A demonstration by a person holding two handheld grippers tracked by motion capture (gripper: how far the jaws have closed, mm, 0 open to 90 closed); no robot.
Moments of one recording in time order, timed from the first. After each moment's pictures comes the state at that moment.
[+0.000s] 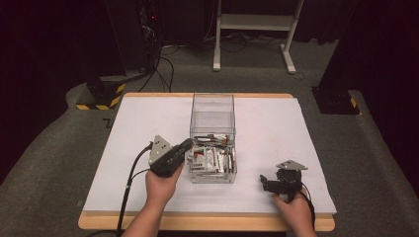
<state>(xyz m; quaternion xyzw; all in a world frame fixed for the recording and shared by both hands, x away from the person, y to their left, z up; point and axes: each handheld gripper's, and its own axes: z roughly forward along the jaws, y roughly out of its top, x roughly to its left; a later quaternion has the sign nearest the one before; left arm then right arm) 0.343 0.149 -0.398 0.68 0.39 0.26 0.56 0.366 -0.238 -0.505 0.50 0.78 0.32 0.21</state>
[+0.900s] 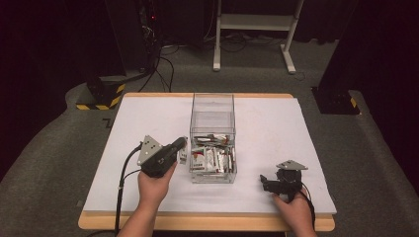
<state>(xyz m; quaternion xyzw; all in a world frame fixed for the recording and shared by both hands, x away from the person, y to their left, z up) 0.337 0.171 -0.393 0.66 0.40 0.27 0.57 0.366 -0.238 -0.505 0.50 0.78 0.32 0.21</state>
